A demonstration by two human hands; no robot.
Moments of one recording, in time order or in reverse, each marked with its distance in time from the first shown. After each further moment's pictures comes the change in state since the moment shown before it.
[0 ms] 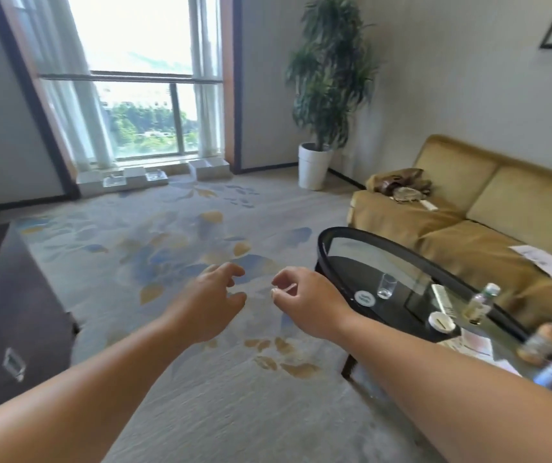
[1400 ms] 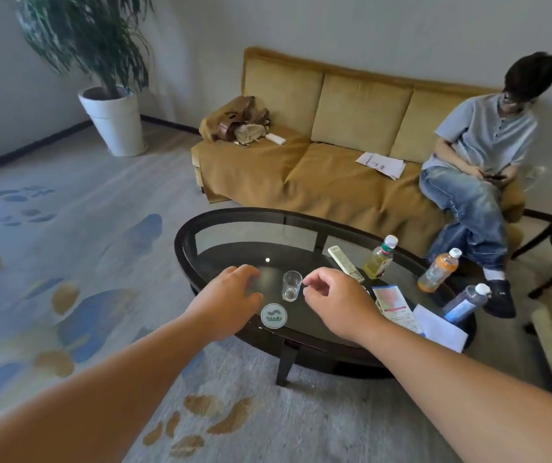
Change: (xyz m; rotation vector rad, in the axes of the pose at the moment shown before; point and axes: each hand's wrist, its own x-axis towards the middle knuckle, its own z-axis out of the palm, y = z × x) left_hand 0.472 0.137 0.283 -0.083 -0.599 0.484; right_hand 0.223 0.347 -0.143 0.010 0.444 0.711
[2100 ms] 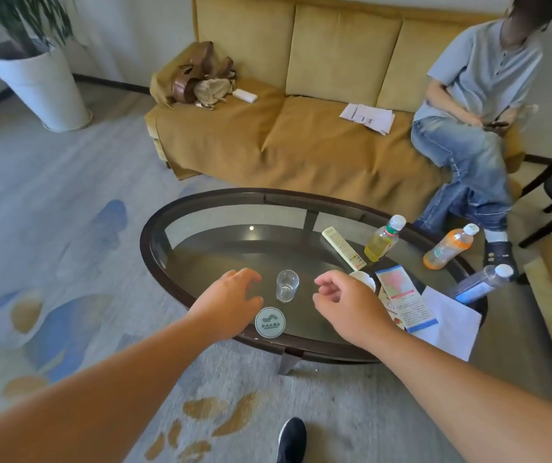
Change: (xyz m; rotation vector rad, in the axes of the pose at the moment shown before) left_hand 0.154 -0.049 0.039 0.055 -0.239 0.019; right_hand 0.106 0.063 0.027 0.109 0.014 0.276
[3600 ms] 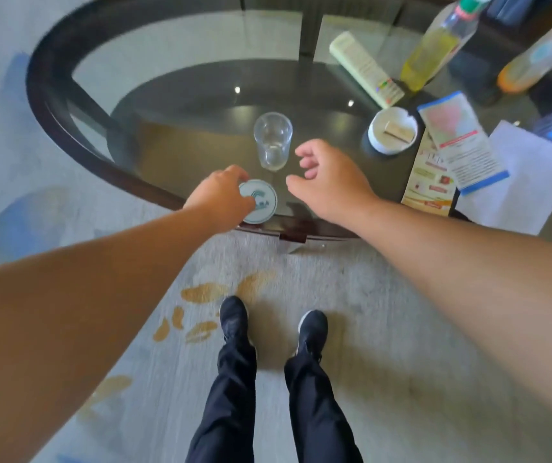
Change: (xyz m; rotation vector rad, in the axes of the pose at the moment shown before) left_hand 0.130 -0.104 0.201 0.078 -0.179 -0.174; right_hand 0.110 0.157 0.142 0.034 -0.033 0.090
